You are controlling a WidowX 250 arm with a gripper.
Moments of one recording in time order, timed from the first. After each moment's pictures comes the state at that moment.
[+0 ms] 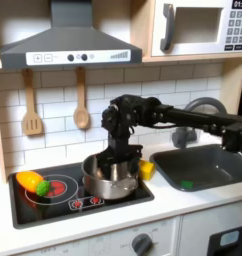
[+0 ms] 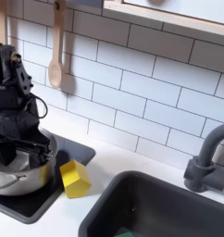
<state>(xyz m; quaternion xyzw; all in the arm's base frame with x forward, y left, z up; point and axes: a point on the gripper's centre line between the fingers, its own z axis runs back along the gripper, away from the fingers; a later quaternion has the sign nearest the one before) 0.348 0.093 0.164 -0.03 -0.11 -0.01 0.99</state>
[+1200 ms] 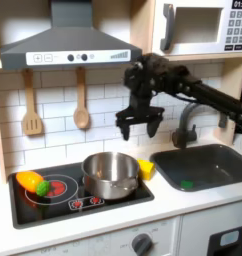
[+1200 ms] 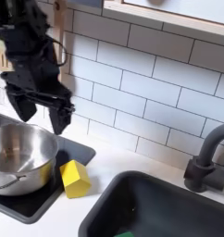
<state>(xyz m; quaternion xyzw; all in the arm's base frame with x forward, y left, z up) 0.346 0.048 0.252 -0.04 -0.18 -0.06 0.98</state>
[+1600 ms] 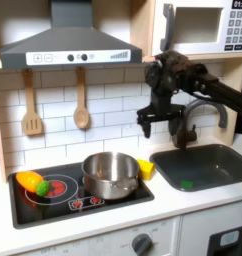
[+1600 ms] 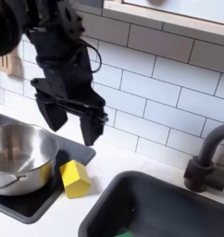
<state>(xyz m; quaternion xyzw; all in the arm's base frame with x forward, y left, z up) 0.337 0.005 0.250 -0.07 -0.17 -0.10 0.98</state>
